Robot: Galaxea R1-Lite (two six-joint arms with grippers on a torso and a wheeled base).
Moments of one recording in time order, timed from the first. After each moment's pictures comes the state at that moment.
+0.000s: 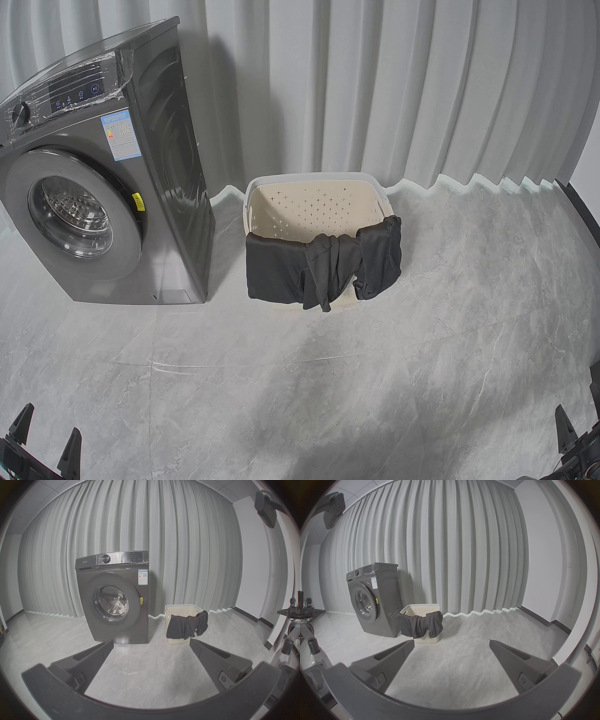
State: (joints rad) left arm 0.00 0.02 -0.02 0.00 -0.01 -0.01; right arm 0.00 0.02 -0.02 0.01 0.00 0.00
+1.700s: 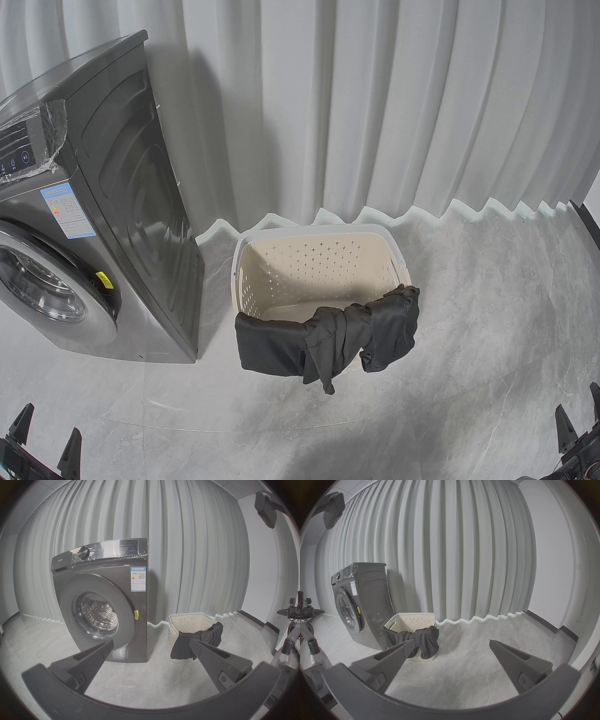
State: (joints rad) left arm 0.00 0.02 -0.02 0.00 -0.01 -0.01; right arm 0.00 0.02 -0.02 0.01 0.00 0.00
